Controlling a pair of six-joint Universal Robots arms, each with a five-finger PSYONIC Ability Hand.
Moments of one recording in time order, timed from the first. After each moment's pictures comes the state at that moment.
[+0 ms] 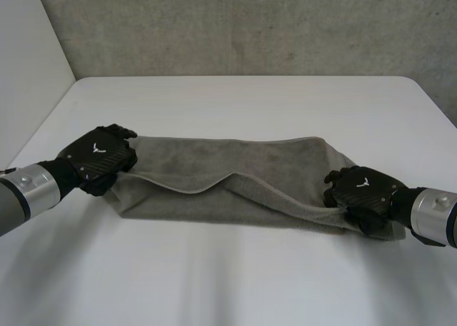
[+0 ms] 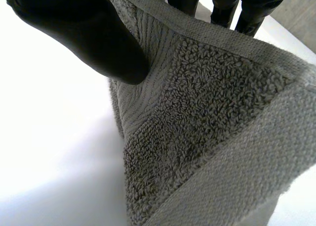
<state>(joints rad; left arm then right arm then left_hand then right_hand) 4.74 -1.89 -1.71 3.13 -0.83 3.94 1.58 -1.21 1.68 0.33 0.88 2.22 1.25 1.31 0.22 0.22 1.15 1.31 1.33 0.18 0.23 1.19</state>
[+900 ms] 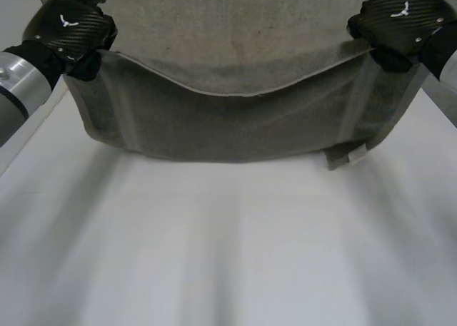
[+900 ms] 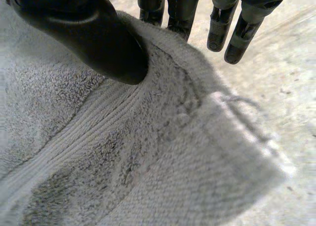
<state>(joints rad) 4.58 -1.80 -1.33 3.27 -1.12 3.61 1.67 -1.30 1.14 0.07 0.91 2.44 1.26 1.32 0.22 0.22 1.15 1.31 1.33 0.18 0.23 1.19</state>
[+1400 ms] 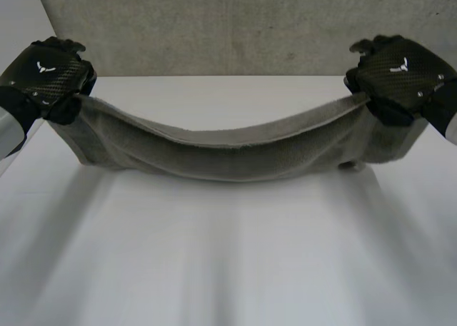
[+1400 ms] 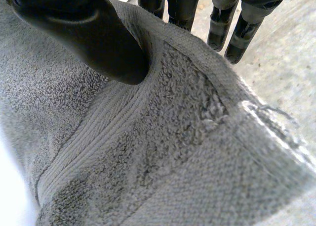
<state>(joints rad) 4.70 -1.63 -1.61 3.22 -1.06 3.61 1.62 -1.49 1.50 0.09 0.87 2.46 1.26 1.32 0.22 0.22 1.15 1.31 1.33 0.18 0.23 1.19</state>
